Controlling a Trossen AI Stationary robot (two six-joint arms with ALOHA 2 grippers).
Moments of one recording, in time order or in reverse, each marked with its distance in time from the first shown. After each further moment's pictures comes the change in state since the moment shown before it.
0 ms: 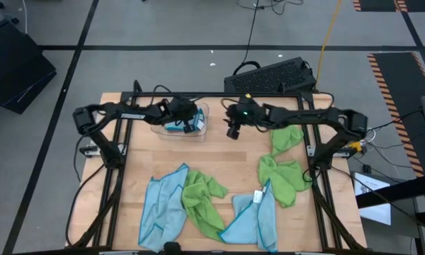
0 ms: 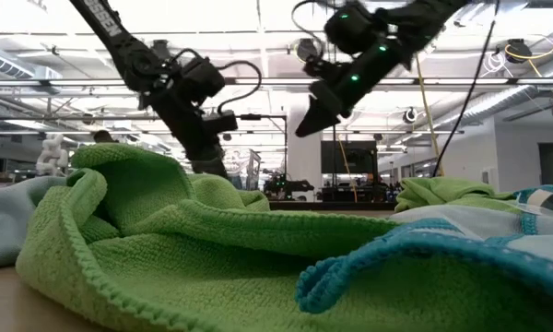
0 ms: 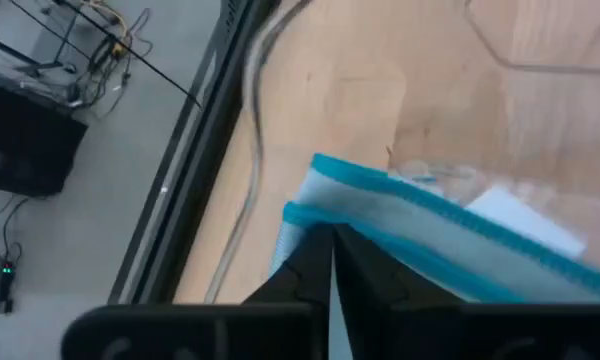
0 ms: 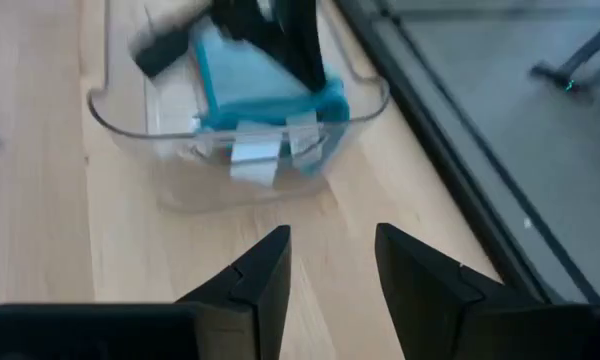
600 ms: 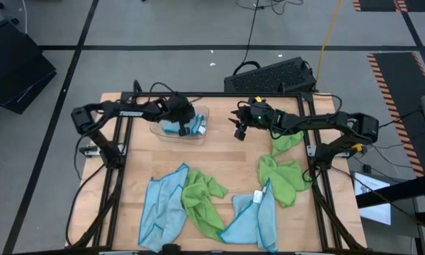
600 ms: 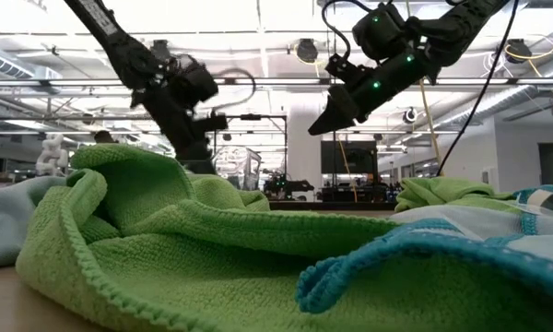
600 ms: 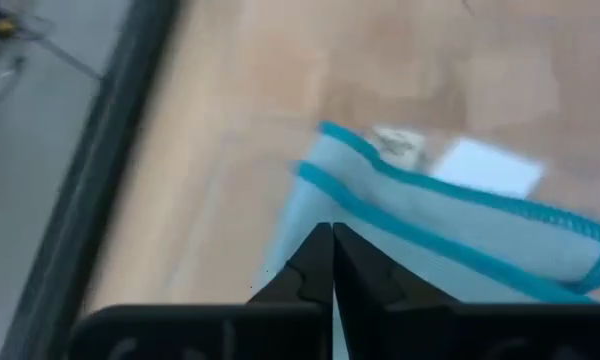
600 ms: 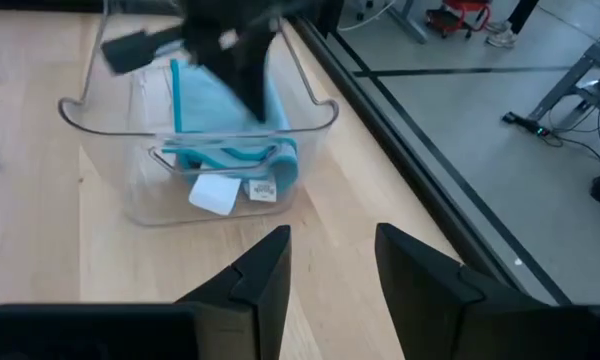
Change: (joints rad) left arm 0.054 -0.065 0.000 -0.171 0.219 0.004; right arm -0.022 -0.097 -0.207 0.240 -0.003 -0.017
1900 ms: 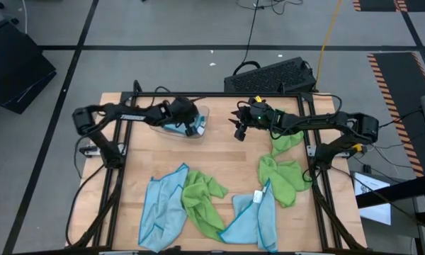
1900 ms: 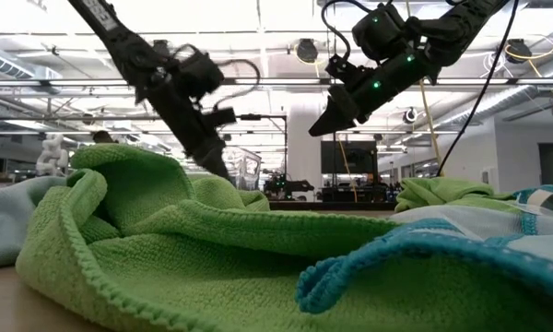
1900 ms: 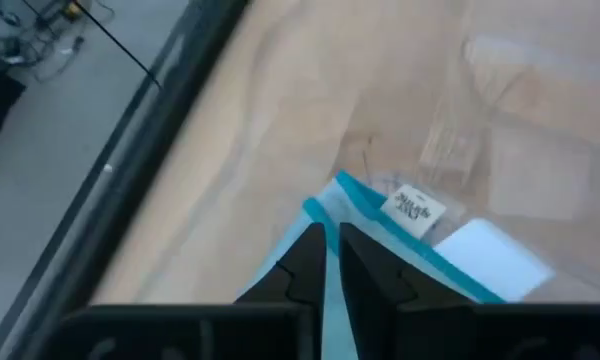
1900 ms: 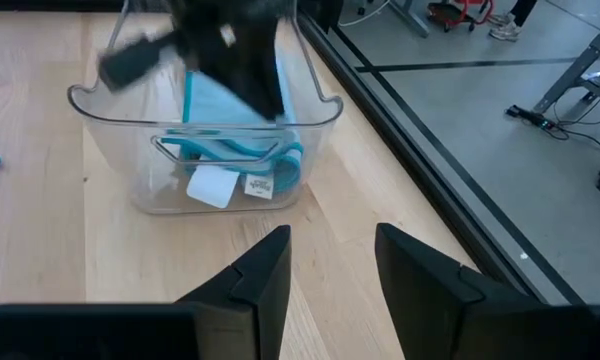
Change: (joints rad) left arm -0.089 0.001 -0.002 0.086 -0.154 -0.196; right arm 0.002 0.000 0.001 -0.011 -0.001 0.019
